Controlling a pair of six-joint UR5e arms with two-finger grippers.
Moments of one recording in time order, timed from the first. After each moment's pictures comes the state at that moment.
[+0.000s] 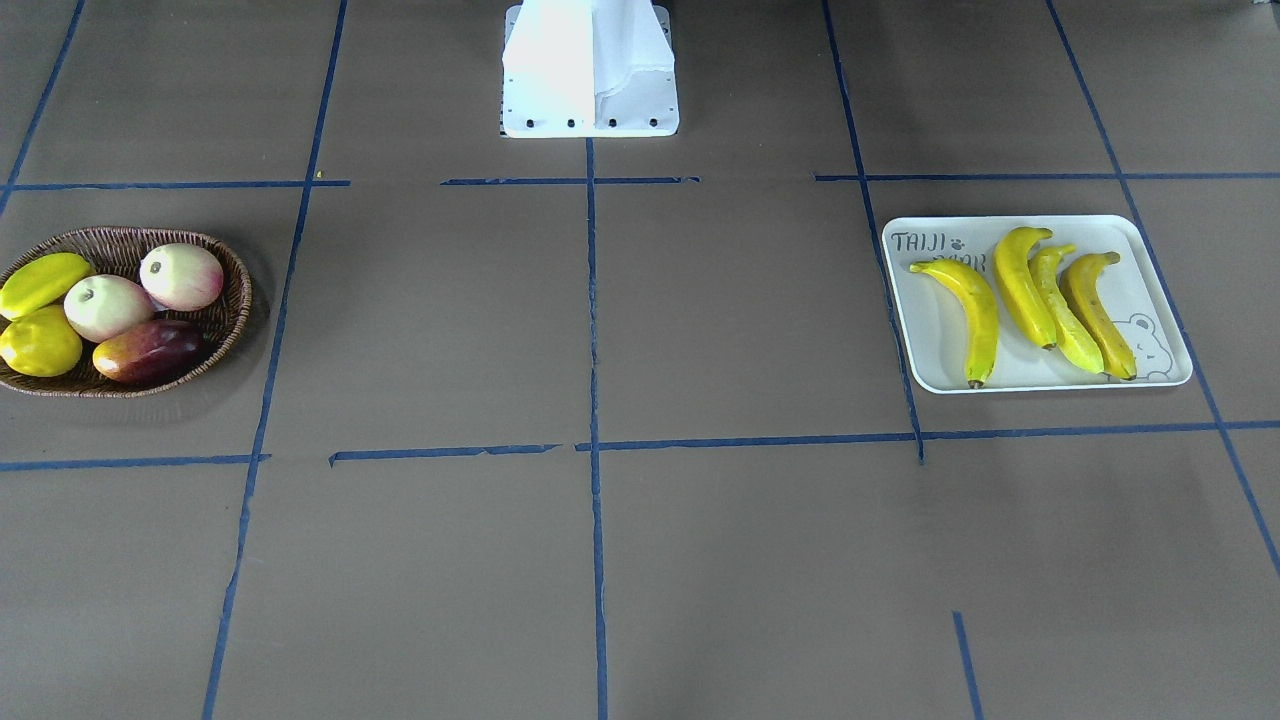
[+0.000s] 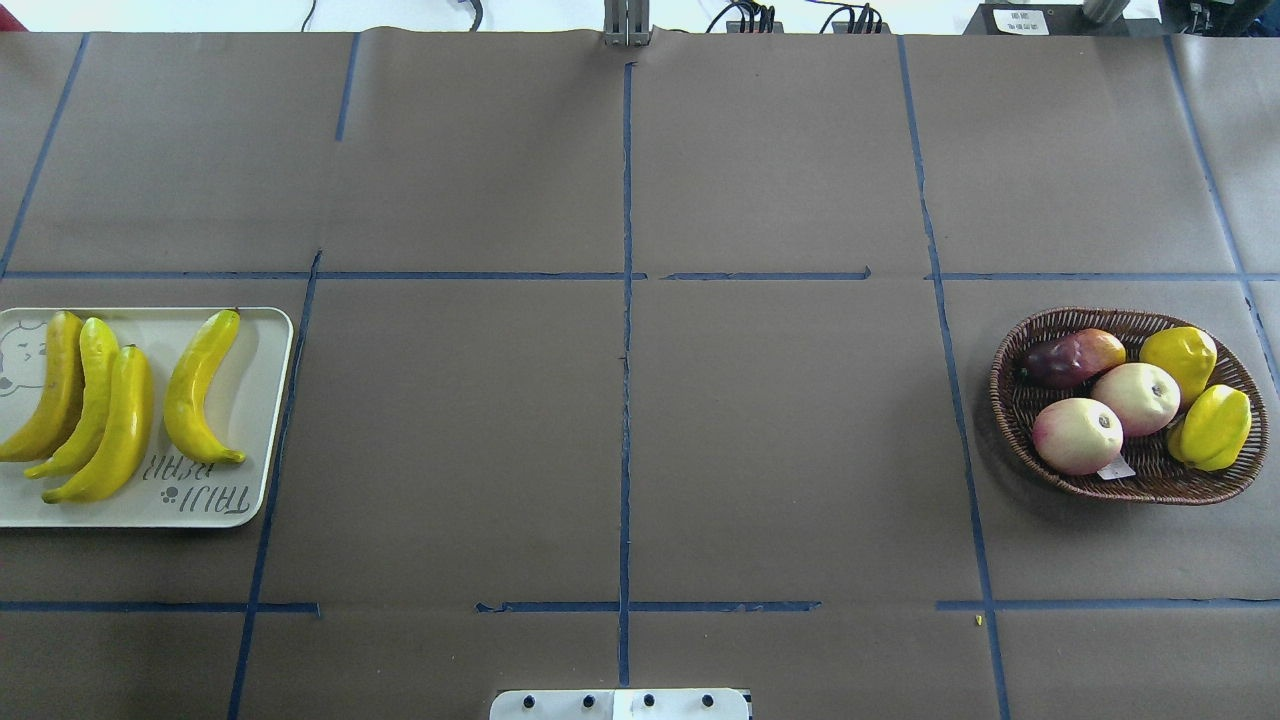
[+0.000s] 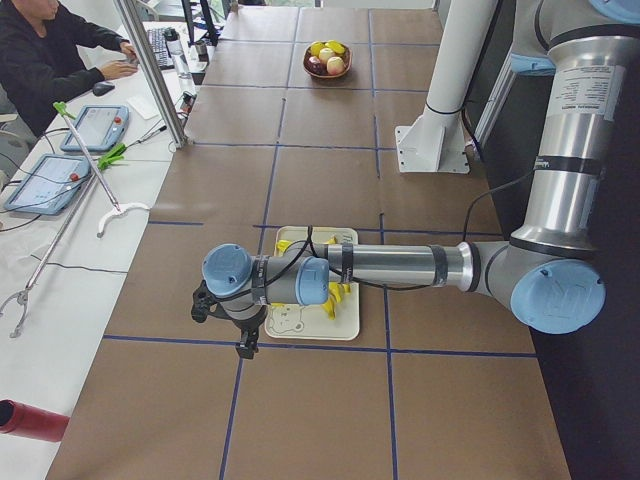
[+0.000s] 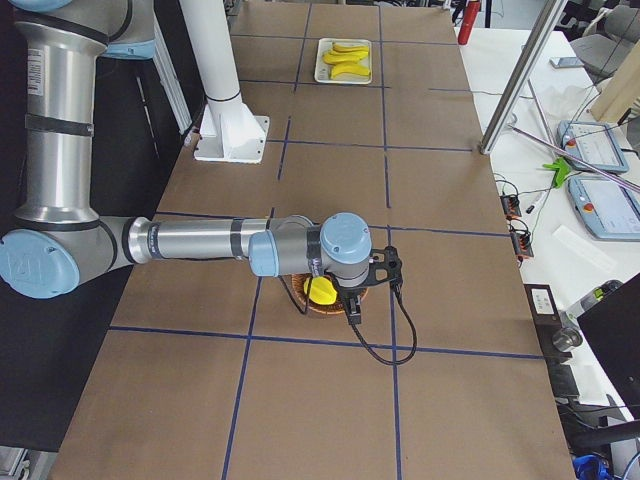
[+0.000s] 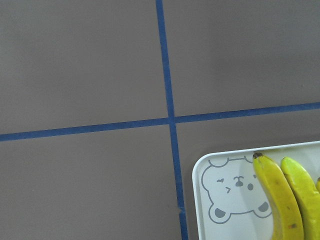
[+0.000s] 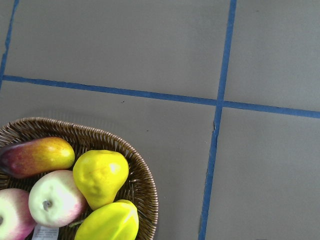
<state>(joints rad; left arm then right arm) -1.59 -1.66 -1.46 -1.58 -2.42 0.12 1.59 -1.69 1.75 -1.51 2.48 -0.05</state>
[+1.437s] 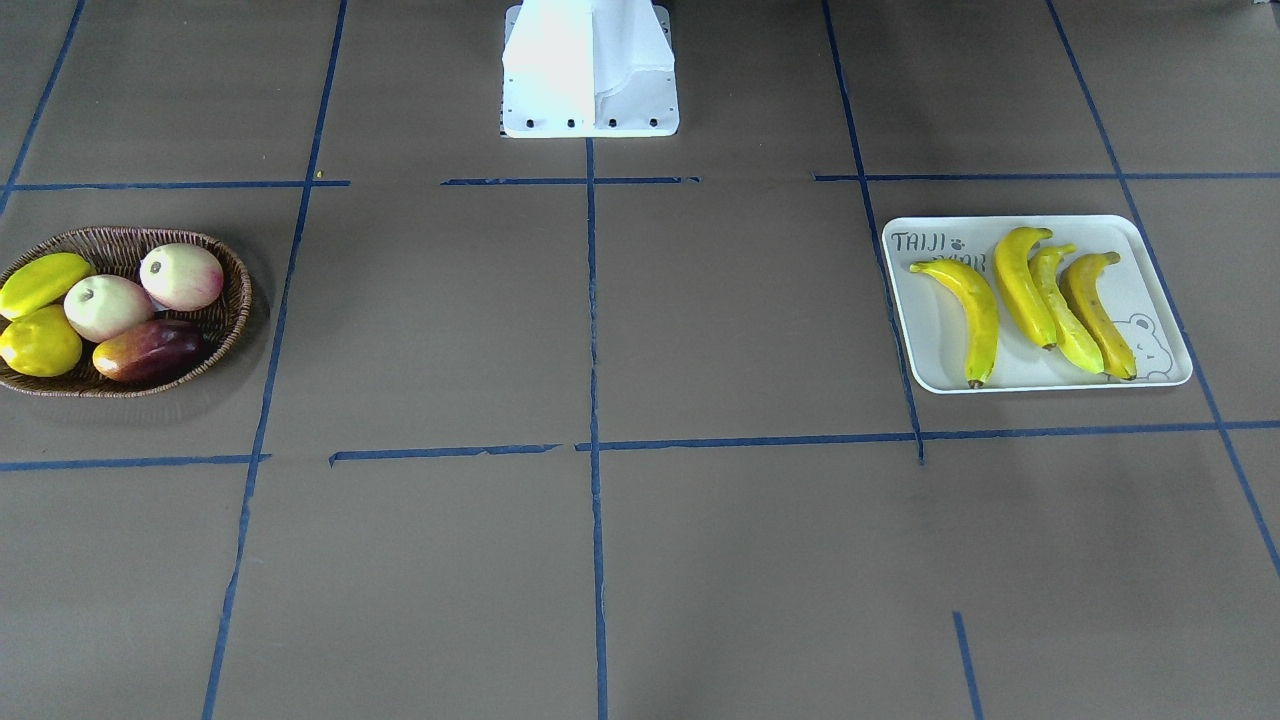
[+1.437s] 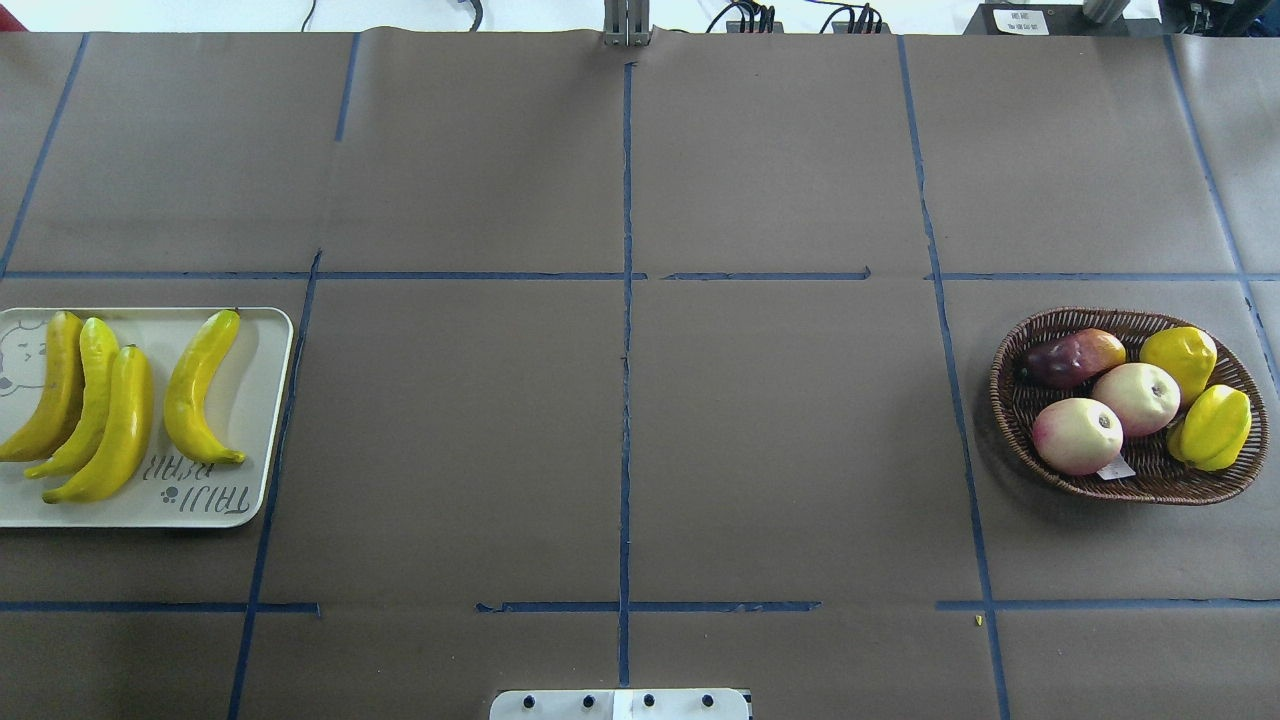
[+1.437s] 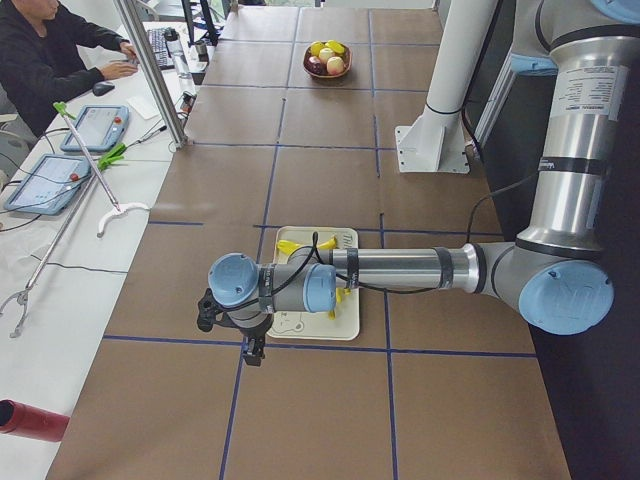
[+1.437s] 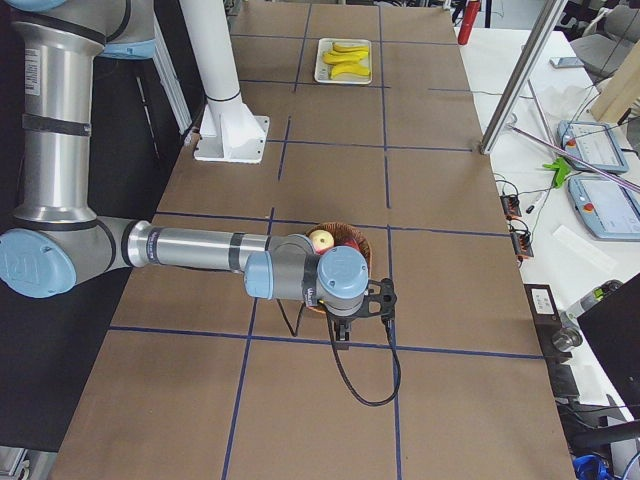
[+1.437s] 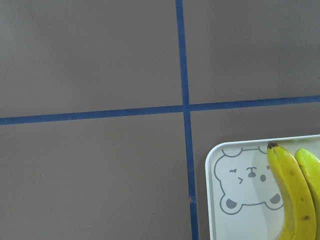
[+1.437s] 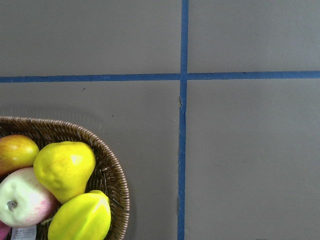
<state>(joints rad) -1.59 -1.64 -1.47 -1.58 -2.43 0.10 1.63 -1.69 1.67 -1.56 2.48 -0.05</state>
